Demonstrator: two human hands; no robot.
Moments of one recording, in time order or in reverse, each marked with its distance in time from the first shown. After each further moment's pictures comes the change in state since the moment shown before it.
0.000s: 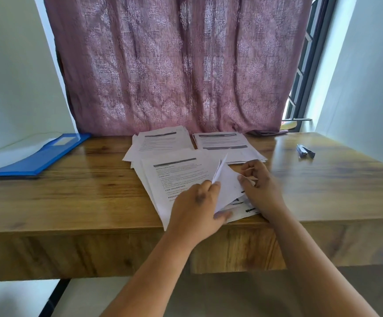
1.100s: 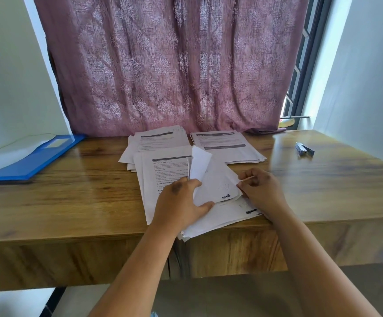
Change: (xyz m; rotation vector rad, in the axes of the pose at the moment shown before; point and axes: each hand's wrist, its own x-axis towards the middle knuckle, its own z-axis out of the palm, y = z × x) left_hand 0.012 -0.035 -0.002 -0.175 -0.149 -0.246; right_hand 0.011 0.011 0.002 -0.062 -0.051 0.235
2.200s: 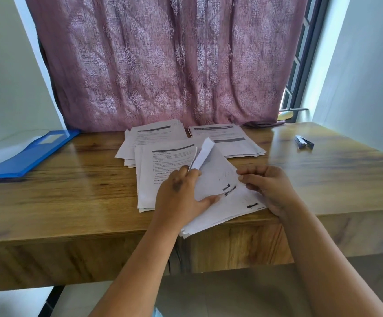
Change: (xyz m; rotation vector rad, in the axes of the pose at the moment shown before) left_hand 0.005 -0.003 0.010 0.071 0.103 0.067; right_hand -0.011 -0.011 -0.014 0.589 -0.177 0.077
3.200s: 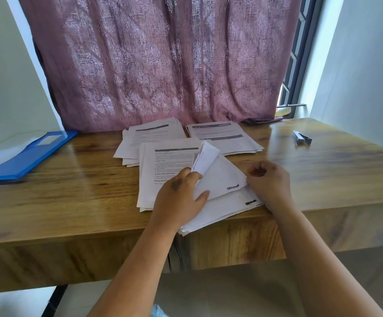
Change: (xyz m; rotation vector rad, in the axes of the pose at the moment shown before) left_hand -0.006 -0.002 0.000 -0.092 -0.037 0.043; right_hand 0.010 0.015 0.001 -0.602 0.391 -0.079
